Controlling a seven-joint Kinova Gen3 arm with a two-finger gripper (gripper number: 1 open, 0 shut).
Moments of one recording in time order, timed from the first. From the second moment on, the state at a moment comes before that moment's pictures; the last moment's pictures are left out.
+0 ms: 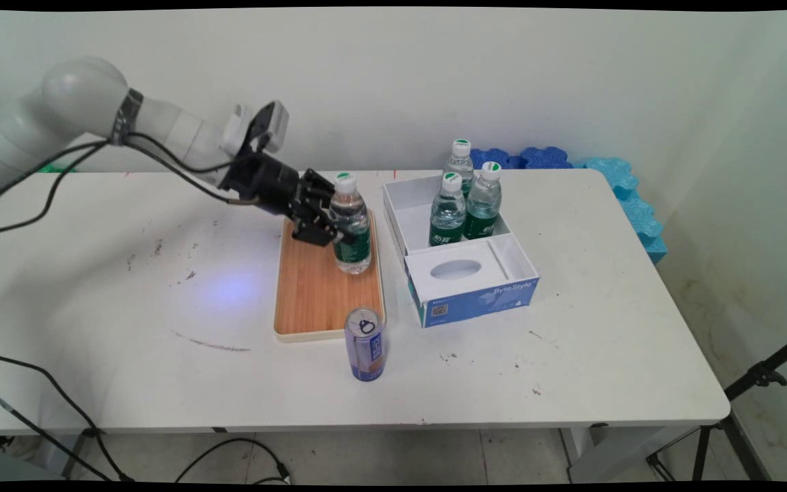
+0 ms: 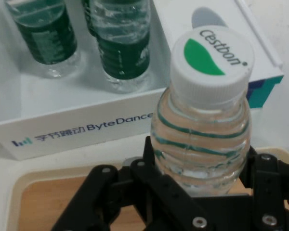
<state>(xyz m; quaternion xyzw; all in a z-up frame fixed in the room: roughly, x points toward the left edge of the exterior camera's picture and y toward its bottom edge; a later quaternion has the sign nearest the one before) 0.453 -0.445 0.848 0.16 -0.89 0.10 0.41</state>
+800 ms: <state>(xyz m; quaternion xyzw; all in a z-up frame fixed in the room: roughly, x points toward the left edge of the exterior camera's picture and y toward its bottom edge) 0.437 -0.424 0.816 0.15 -0.90 0.09 0.40</state>
